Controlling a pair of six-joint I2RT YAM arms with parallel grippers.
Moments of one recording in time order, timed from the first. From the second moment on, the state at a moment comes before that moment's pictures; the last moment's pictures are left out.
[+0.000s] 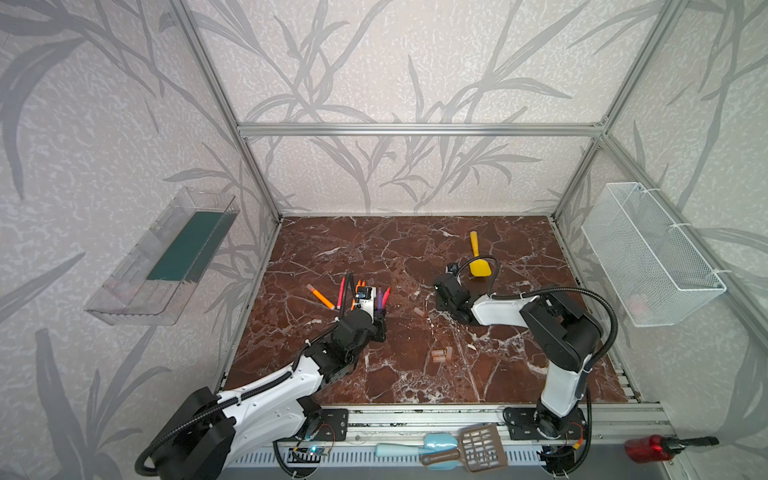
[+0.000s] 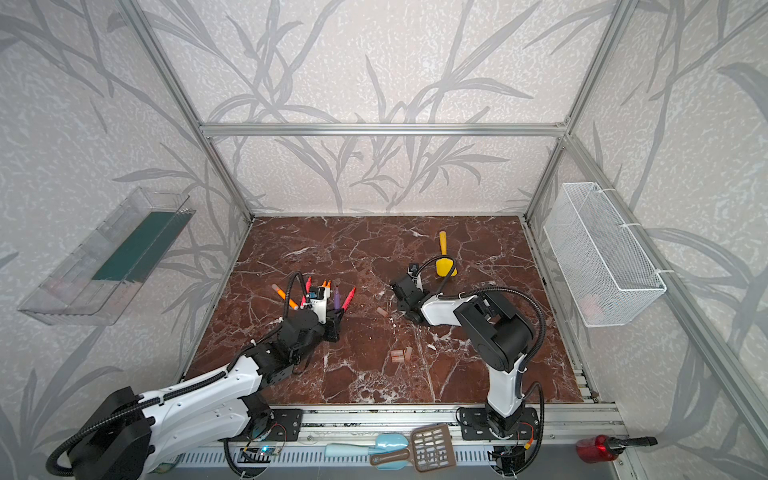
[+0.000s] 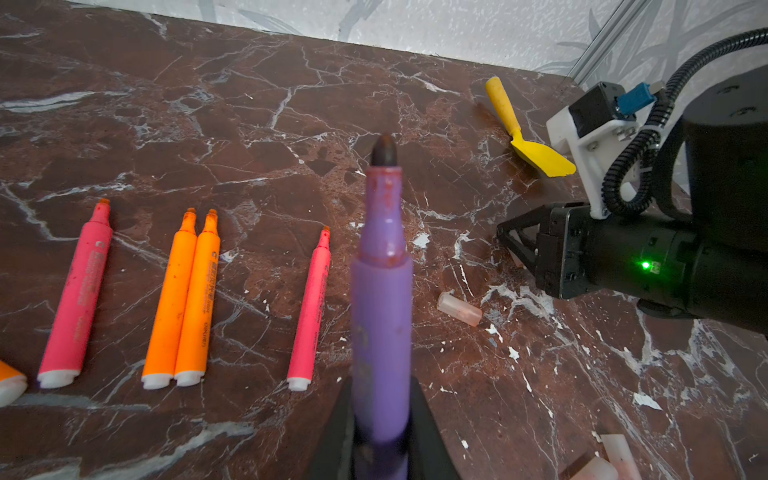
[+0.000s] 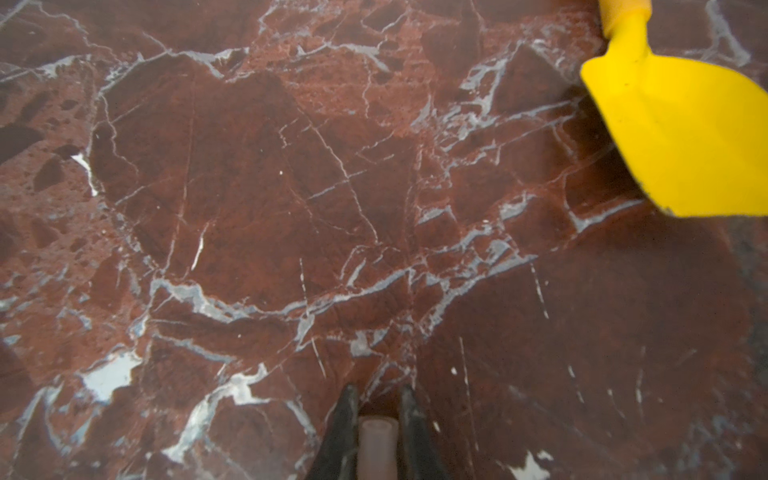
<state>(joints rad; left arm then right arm) -0.73 1.00 0.34 0.17 -0.26 -0.45 0.68 1.86 0.90 0.04 0.41 0.57</state>
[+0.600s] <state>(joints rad) -0.73 0.98 0.33 0.30 0.02 -0.42 0.68 1.34 0.62 0.02 0.34 0.64</state>
